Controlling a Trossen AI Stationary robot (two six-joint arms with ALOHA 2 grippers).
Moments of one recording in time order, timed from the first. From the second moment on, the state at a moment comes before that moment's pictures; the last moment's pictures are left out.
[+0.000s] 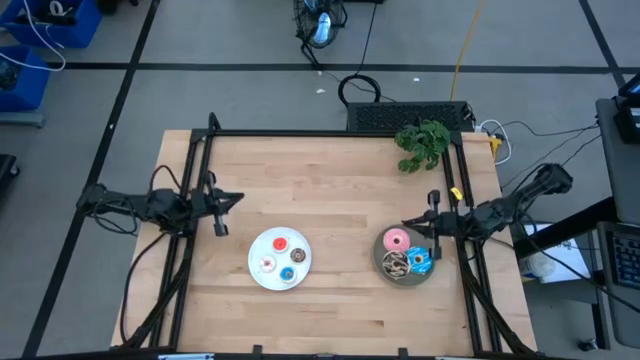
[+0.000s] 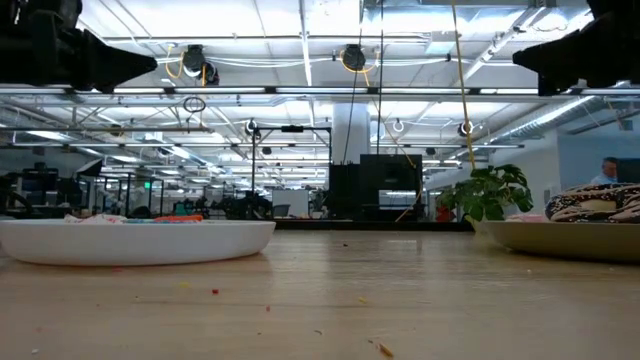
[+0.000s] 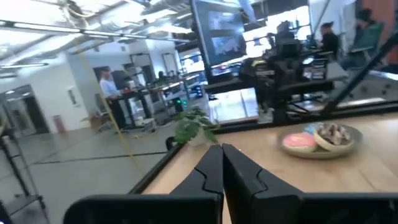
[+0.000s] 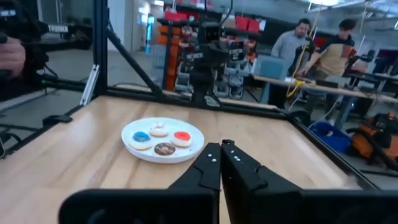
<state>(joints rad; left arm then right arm) -0.20 0.07 0.05 0.17 -0.45 0.30 0.51 0.26 0.09 0.18 0.55 -0.14</state>
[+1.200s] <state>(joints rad) 0.00 0.06 0.05 0.09 -0.11 0.24 0.13 0.00 0.02 0.13 0.21 -0.11</state>
